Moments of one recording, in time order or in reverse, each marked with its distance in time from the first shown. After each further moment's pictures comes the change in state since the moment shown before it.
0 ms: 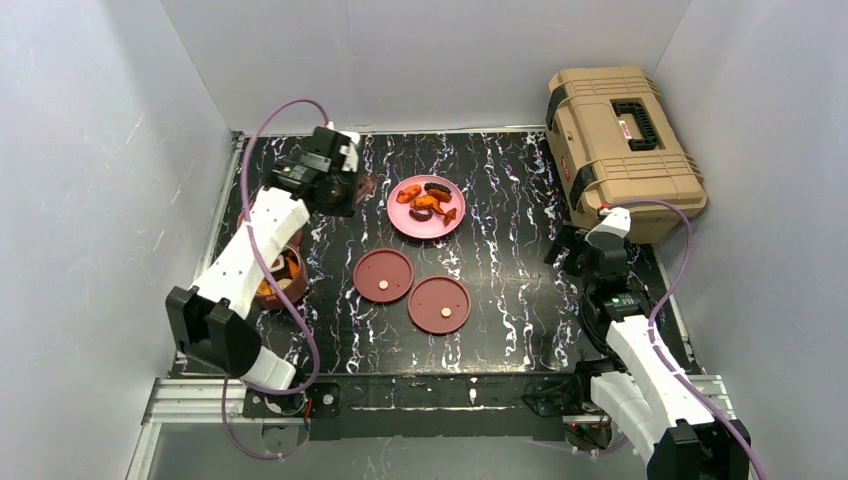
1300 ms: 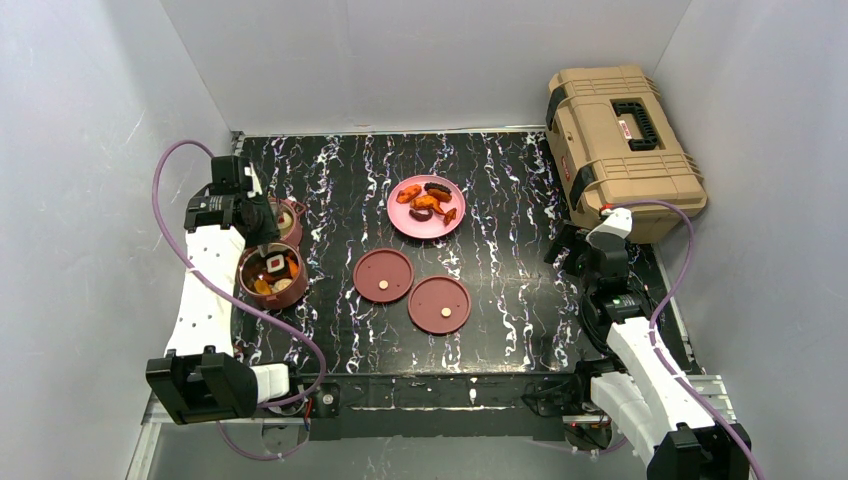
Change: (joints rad) left arm 0.529 -0.276 -0.231 -0.083 0.021 -0.026; right arm 0.000 -0.016 0.000 0.000 -0.008 0.017
